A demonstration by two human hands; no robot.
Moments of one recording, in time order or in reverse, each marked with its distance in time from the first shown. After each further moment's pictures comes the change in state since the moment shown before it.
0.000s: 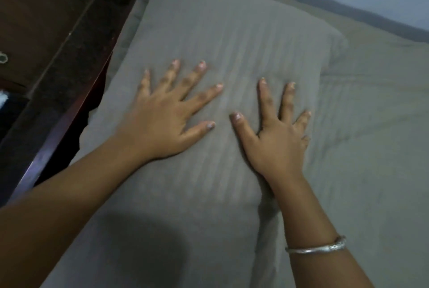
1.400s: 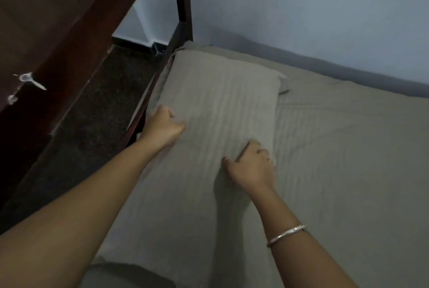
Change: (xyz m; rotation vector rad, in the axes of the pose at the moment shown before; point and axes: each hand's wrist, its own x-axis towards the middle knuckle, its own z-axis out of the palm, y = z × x) left_hand -0.026 -0.011 -0.114 -0.732 -0.145 -0.781; right_hand -0.084 -0.057 -0.062 -0.044 -0.146 0.298
